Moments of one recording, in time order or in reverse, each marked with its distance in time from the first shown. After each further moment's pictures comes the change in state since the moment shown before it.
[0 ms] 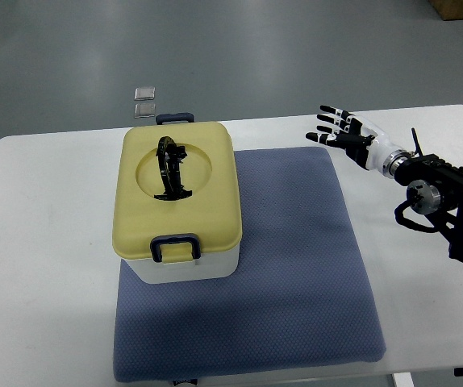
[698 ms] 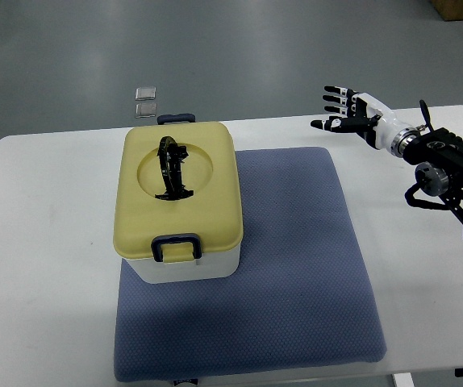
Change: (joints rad) left arm -0.007 0.000 -0.002 0.000 0.000 0.000 0.000; right arm 0.071 -0.036 -0.010 0.003 -0.196 -0.033 0.015
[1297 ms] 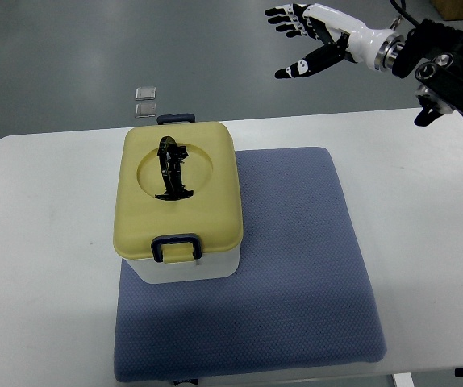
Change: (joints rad) left arm -0.008 0.000 0.000 0.000 -0.001 0.000 0.000; right arm 0.303 -0.075 -0.021 0.179 -0.506 0.107 0.080
